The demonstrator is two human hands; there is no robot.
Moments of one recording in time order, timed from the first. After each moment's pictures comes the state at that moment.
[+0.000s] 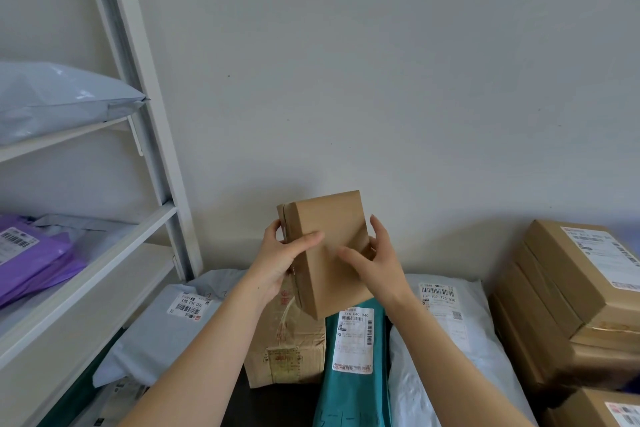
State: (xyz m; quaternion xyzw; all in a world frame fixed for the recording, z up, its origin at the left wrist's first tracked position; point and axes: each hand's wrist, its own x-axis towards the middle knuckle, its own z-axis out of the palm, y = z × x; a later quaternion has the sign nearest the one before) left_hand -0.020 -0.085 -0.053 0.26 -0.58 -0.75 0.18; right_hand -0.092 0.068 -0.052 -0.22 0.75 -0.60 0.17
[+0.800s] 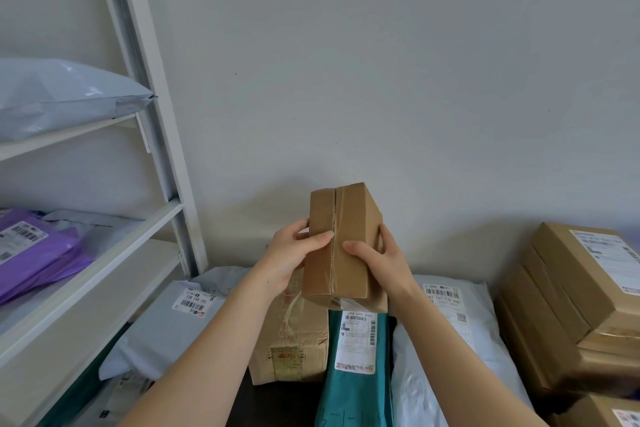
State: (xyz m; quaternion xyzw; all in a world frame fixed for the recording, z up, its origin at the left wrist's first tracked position) left_hand -0.019 -0.081 -0.043 0.21 -0.65 -0.72 0.13; right_hand -0.105 0.064 -0.055 -0.15 0.73 -0.63 0.22
